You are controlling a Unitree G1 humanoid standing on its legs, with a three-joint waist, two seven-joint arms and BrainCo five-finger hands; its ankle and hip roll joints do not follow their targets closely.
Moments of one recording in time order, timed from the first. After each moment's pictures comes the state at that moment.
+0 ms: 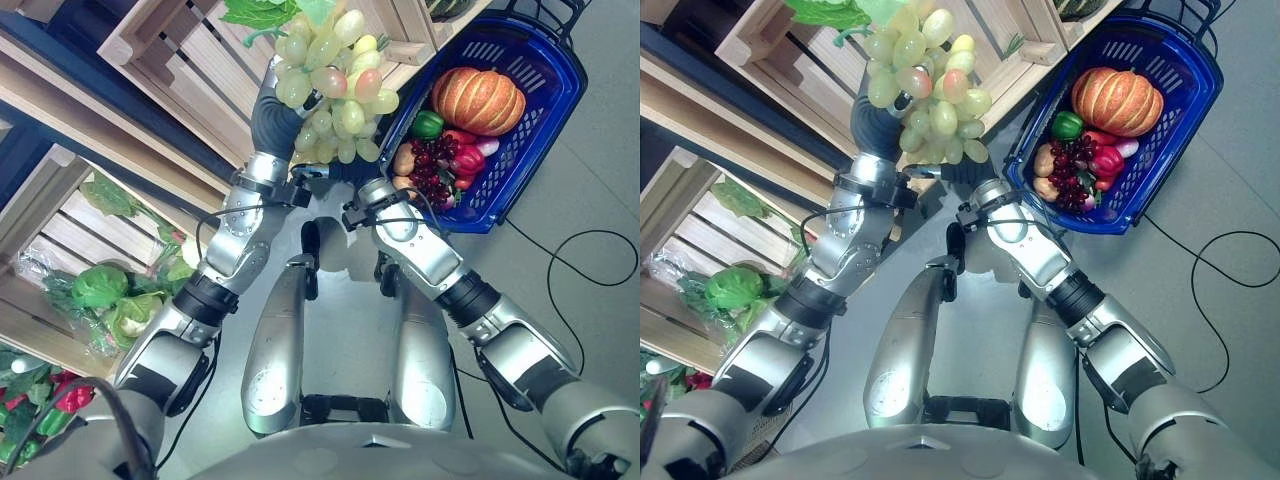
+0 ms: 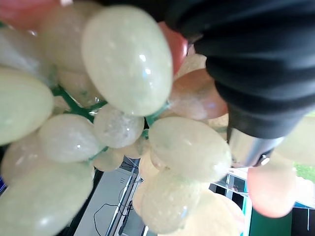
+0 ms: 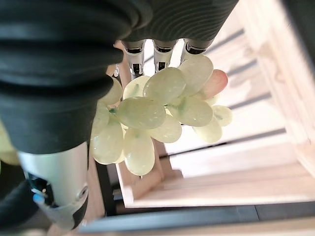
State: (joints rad) left arm -0.62 0.33 -0.44 0.05 -0.67 -0.42 0.10; right arm -0.66 -0.31 0.62 0.17 0.34 -0.13 -0.31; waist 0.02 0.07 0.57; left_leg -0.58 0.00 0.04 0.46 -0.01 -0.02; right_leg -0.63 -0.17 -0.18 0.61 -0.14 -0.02
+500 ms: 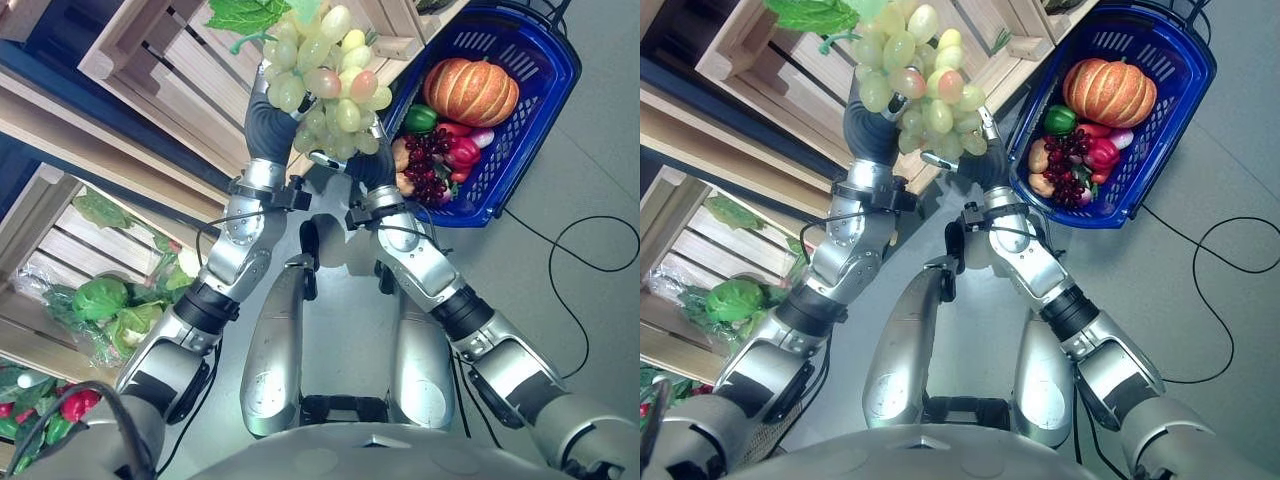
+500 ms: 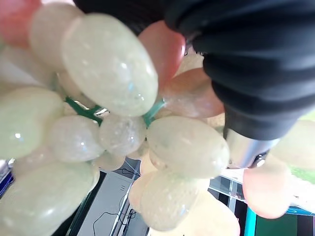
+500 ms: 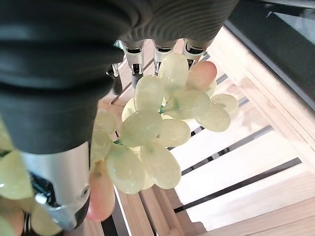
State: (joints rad) left arm -0.58 0.33 -0.44 -0.01 -0.63 -0.44 0.19; right arm -0.58 -0.25 0.55 0.14 0.37 -0.17 -0.43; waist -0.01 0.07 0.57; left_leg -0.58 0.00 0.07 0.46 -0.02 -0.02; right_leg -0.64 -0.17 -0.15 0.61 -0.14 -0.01
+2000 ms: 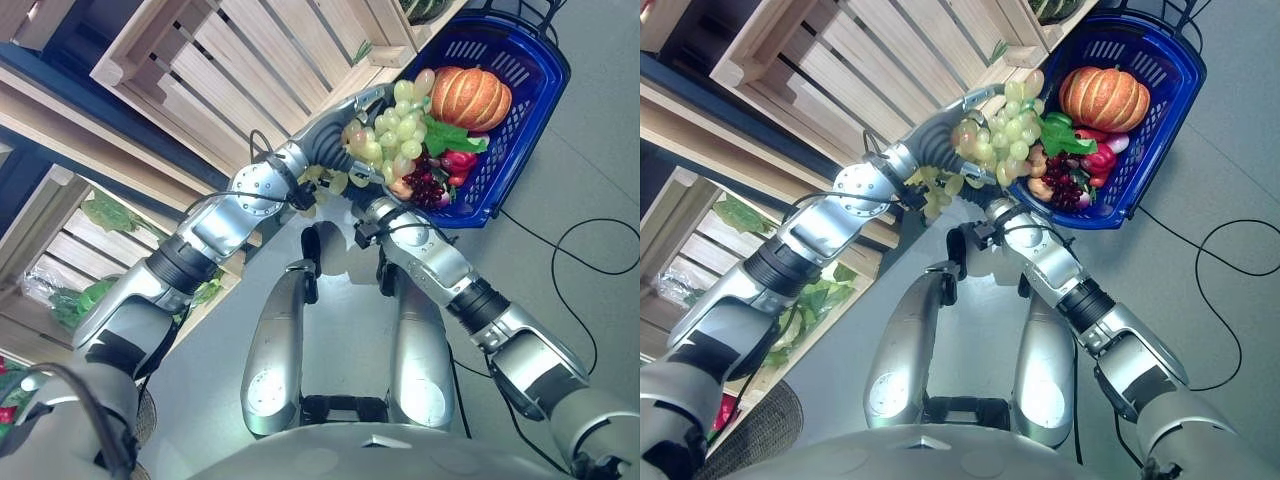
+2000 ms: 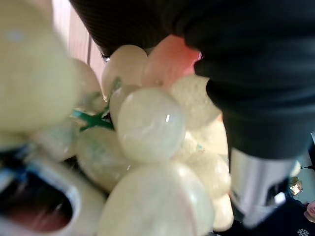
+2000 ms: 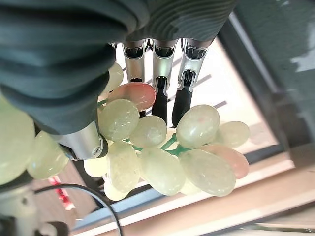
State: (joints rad) left arm -0.84 0.54 -0.61 0.09 -0.12 -0.04 -0.07; right arm -0.63 -0.37 0.61 0.23 0.59 -0.05 -0.04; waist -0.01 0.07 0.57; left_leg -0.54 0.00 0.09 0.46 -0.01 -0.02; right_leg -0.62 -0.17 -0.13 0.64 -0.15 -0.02
